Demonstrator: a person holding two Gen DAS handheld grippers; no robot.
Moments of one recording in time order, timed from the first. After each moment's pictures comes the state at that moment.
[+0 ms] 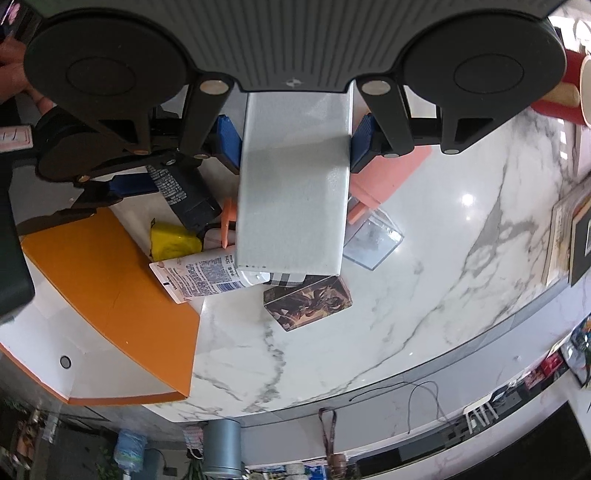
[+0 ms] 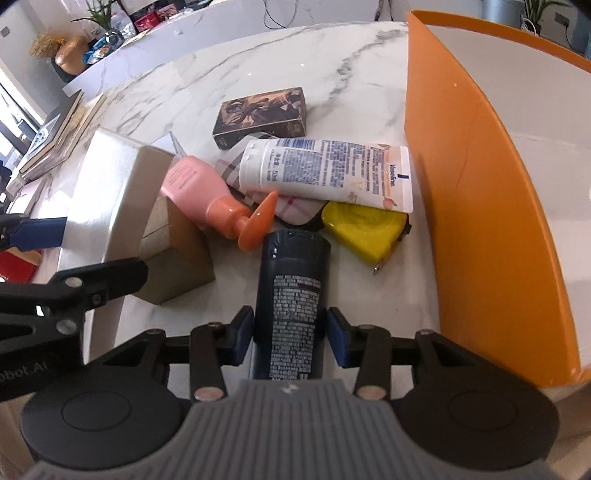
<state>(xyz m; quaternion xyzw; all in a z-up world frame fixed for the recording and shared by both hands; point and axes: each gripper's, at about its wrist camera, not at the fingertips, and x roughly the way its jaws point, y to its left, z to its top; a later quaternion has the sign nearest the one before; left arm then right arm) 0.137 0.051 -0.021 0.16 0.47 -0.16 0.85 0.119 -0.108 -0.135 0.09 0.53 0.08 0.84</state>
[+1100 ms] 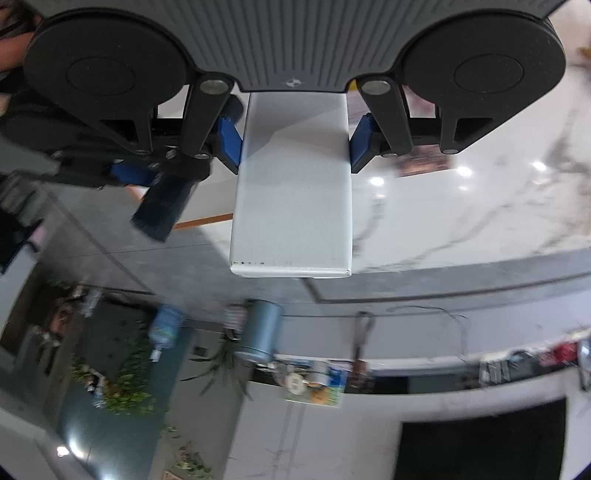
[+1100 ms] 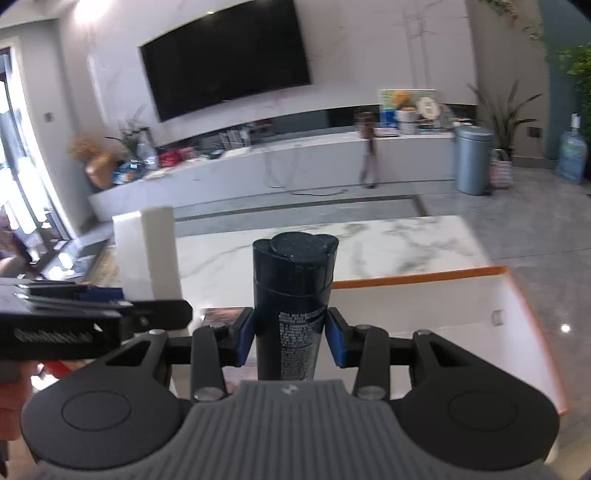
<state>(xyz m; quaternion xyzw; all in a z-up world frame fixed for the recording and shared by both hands) 0.138 -0.052 0.101 -0.01 0.37 -0.24 0.90 0.065 -0.248 0.039 0.09 0.30 0.08 0.95</state>
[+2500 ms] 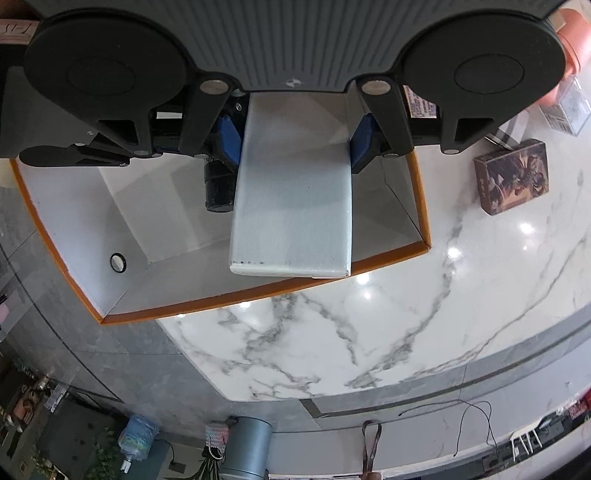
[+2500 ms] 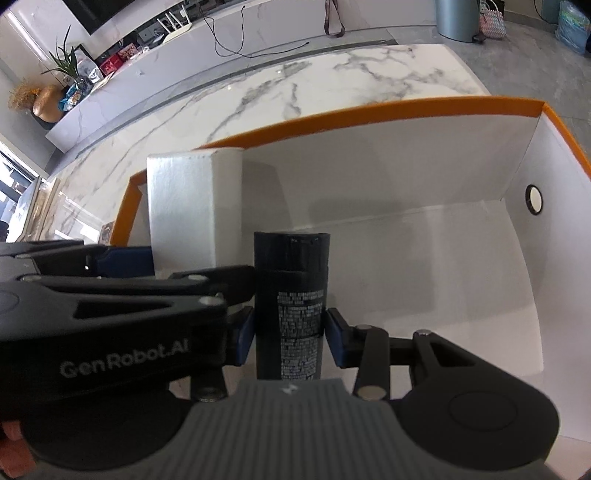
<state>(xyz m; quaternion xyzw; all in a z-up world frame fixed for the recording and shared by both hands) 0.243 -0.172 -0.024 0.08 0.53 -0.19 0.83 0.190 -0.315 -0.102 0.15 0.53 0.06 0.84</state>
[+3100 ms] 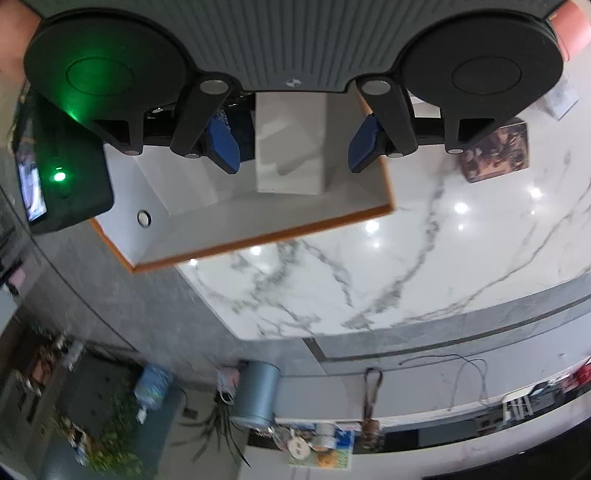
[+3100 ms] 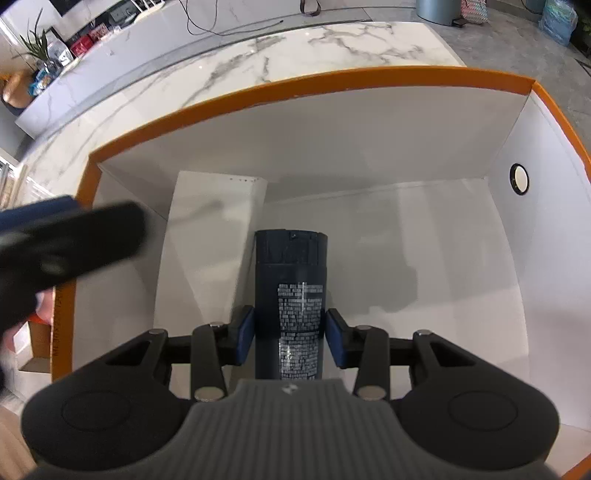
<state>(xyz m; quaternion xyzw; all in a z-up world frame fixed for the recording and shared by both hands) 0.222 -0.141 0.015 0.03 0.44 -0.21 0.87 0.196 -0.313 -0.115 0.13 0.56 0.01 0.82</state>
